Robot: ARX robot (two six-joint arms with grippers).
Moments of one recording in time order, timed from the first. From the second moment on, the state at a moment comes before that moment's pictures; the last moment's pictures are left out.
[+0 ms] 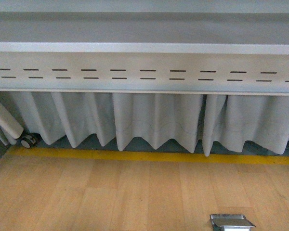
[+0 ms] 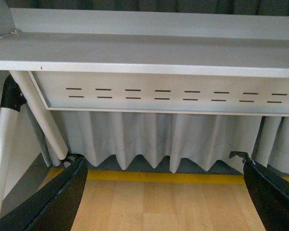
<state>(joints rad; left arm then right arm) 0.00 0.01 0.01 0.00 0.00 -0.02 0.00 0.00 0.01 0.00 0.00 -0.01</state>
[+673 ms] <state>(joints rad) 0.00 0.01 0.01 0.00 0.00 -0.02 0.00 0.00 0.01 0.00 0.00 -0.01</state>
